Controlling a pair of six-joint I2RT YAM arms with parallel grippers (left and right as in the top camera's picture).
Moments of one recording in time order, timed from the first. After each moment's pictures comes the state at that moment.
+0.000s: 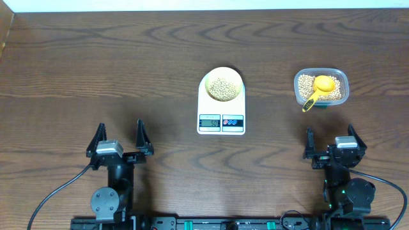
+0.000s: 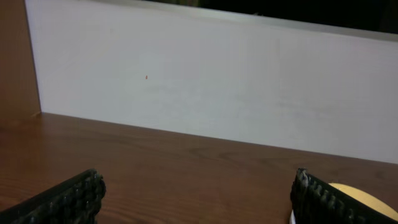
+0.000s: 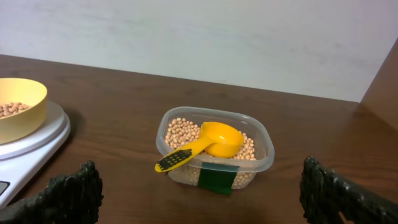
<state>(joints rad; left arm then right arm) 0.03 0.01 0.05 0.08 -0.01 -0.13 -0.06 0.01 0.01 -0.07 -0.07 -0.12</state>
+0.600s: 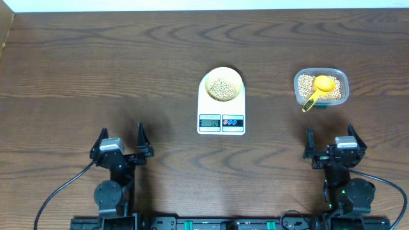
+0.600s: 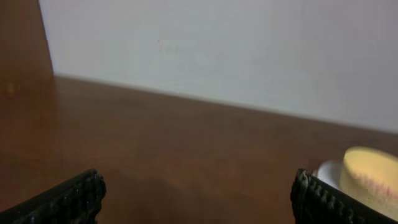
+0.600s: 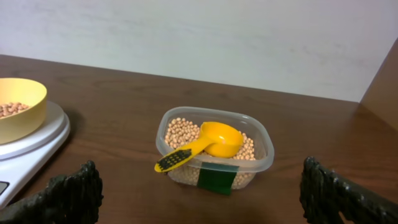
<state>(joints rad) 0.07 0.01 0.01 -0.04 -0.01 -0.13 -0.06 0.01 0.01 -0.07 -0.07 -0.12</state>
